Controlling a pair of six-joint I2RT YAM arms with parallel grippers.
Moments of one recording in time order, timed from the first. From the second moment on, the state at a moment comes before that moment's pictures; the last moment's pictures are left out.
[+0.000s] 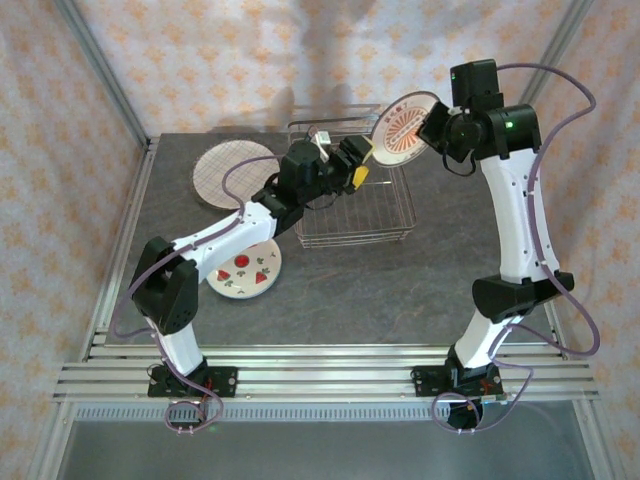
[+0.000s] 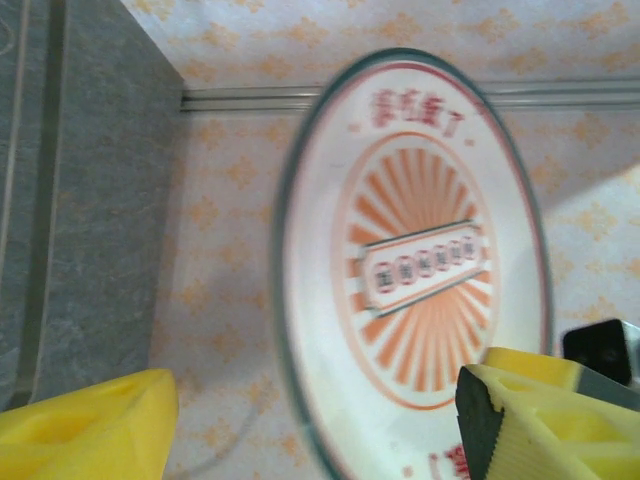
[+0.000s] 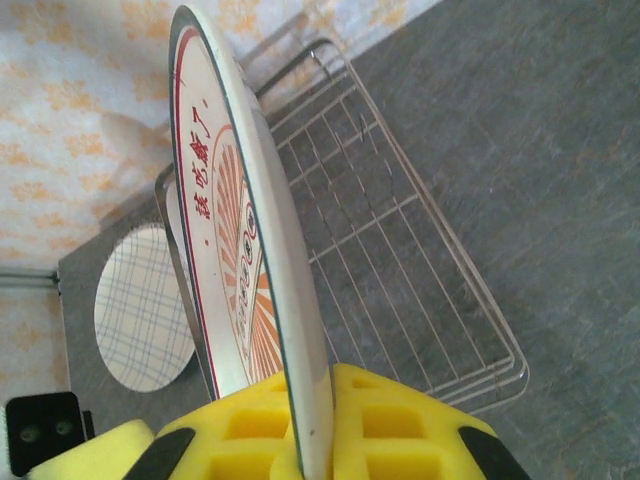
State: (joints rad) left arm -0.62 1.77 1.43 0.24 0.24 -1.52; right arm 0.23 1.73 2.31 -1.37 -0.02 0.73
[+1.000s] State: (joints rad) left arm -0.62 1.81 1.47 0.28 0.22 -1.59; right arm 0.16 1.63 2.05 -1.19 -0.28 0.79
